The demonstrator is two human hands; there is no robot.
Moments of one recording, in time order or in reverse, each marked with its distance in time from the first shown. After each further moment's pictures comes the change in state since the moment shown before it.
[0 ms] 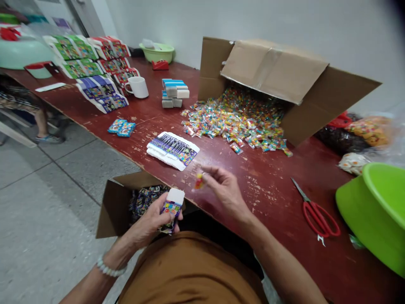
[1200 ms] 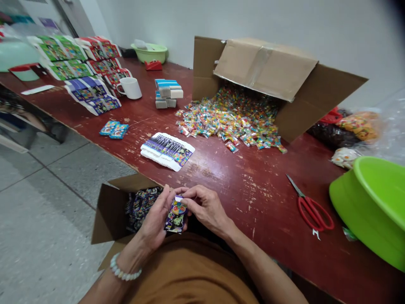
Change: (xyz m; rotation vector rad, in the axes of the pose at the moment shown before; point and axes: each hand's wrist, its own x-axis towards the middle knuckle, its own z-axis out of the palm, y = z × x) left_hand 0.015 0.018 0.039 -0.544 0.016 -0.085; right_hand -0.031 0.024 0.022 -0.138 -0.097 -0.152
